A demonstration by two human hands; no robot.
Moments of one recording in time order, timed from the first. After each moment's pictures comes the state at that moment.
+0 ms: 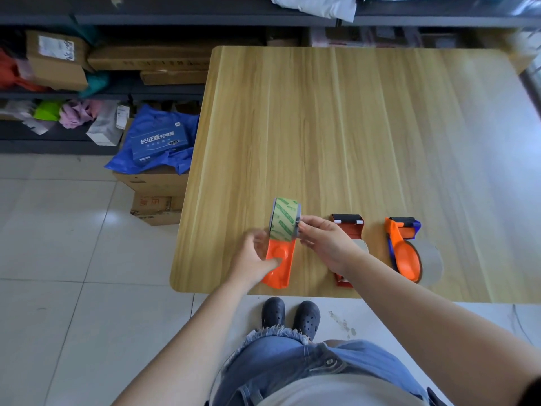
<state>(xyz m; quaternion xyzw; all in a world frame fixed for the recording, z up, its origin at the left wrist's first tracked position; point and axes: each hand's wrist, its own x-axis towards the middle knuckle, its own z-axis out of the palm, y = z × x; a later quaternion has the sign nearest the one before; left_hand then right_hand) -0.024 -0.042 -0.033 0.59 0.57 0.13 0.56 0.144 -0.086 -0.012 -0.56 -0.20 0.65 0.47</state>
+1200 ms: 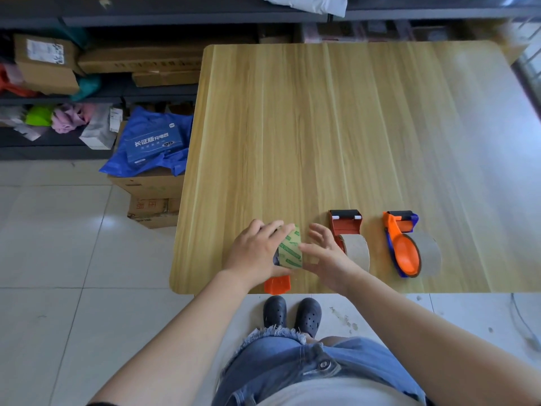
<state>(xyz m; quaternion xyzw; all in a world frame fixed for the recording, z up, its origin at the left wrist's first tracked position) -0.019 -0.033 -0.004 0.93 0.33 -0.03 0.18 0.131 -0.116 -0.033 -0.55 -0.09 0.66 0.50</state>
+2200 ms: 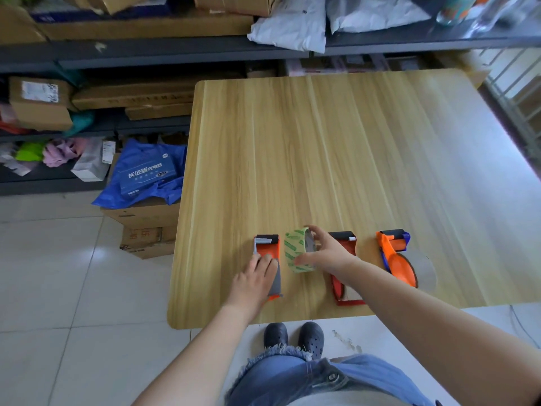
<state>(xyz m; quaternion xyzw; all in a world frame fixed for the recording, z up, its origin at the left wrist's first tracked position) -0.023 -0.030 -0.033 0.91 0.36 -0.16 0.10 0.158 -0.076 -0.010 -0.72 -0.25 0.56 0.33</state>
